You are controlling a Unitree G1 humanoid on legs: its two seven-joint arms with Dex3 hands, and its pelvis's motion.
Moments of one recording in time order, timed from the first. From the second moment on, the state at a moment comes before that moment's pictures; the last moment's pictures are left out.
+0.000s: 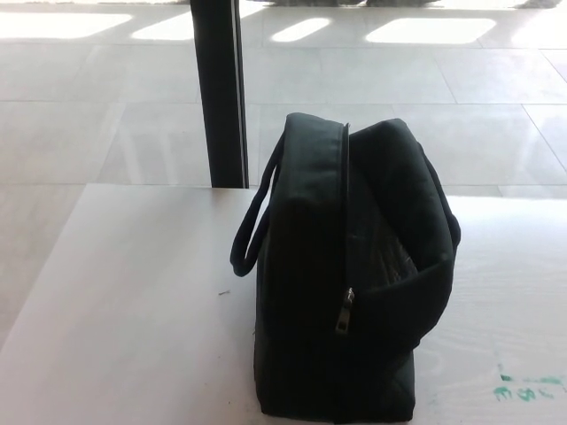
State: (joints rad) left_arm -0.05 0.66 0.50 1.22 -0.26 -0.03 -0.42; right_arm 0.09 -0.43 -0.54 0.74 0.05 0.04 0.13
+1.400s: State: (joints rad) left_arm -0.07 0.65 0.49 1.20 -0.28 -0.03 -0.44; right_arm 0.11 -0.51 -0.44 0.71 0.13 0.03 0.21
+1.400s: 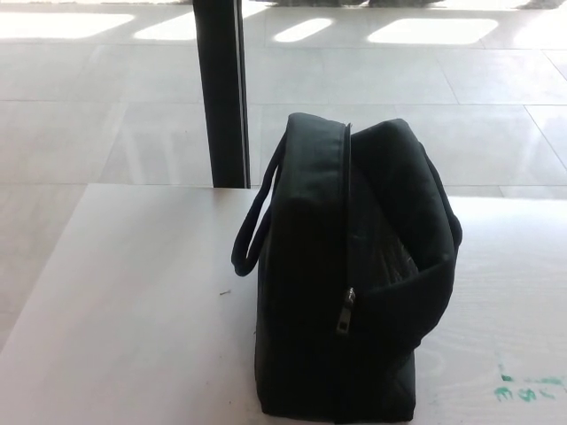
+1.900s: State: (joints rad) left_arm -0.07 0.65 0.49 1.19 -0.29 -0.03 -0.44; right_arm 0.19 -0.50 -0.44 0.51 0.13 0.14 0.21
